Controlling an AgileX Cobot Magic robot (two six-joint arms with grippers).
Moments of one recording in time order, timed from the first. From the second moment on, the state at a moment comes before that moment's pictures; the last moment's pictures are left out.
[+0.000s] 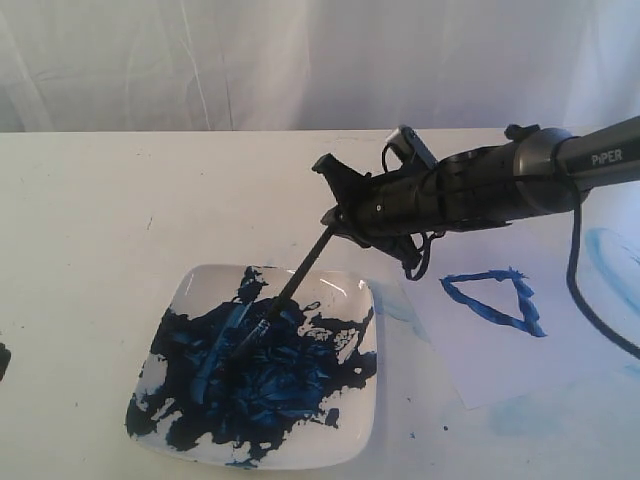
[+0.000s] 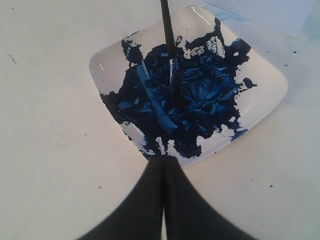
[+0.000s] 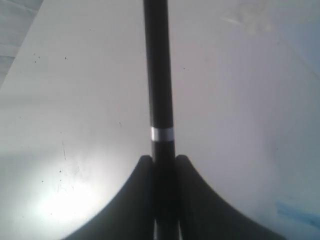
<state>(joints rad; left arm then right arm) -0.29 0.53 -0.48 -0.49 0.79 0.67 0.55 2.05 -1.21 1.75 0.28 -0.75</state>
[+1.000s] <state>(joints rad) -0.29 0.53 -0.48 -0.50 0.79 0.67 0.43 1.75 -1.13 1.38 0.32 -0.75</state>
